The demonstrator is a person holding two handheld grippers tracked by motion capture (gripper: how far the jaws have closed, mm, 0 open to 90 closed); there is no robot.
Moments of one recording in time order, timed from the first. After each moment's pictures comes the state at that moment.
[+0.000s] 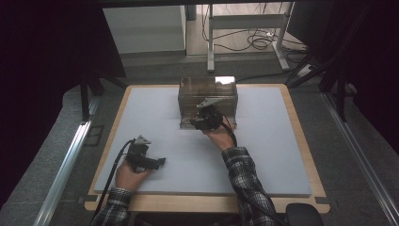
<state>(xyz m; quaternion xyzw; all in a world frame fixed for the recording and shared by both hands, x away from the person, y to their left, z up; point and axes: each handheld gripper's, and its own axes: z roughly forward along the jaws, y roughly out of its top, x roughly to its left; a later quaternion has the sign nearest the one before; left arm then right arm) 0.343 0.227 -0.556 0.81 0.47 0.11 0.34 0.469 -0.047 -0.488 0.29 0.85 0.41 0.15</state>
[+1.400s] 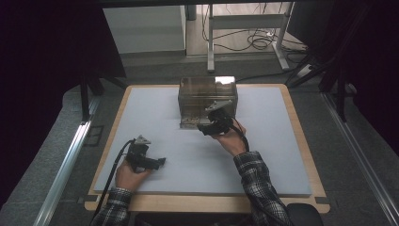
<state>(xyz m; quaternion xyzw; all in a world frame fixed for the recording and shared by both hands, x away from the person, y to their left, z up) 0.343 0.227 -0.556 0.81 0.47 0.11 0.34 0.449 -0.079 -0.475 0.29 0.86 0.39 0.15</state>
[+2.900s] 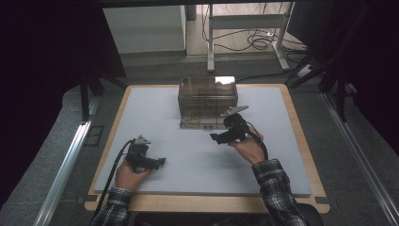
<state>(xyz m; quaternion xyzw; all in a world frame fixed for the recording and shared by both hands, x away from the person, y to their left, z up) 0.343 0.227 -0.556 0.81 0.47 0.11 0.34 0.426 -0.127 -0.470 0.31 0.87 0.36 0.14</state>
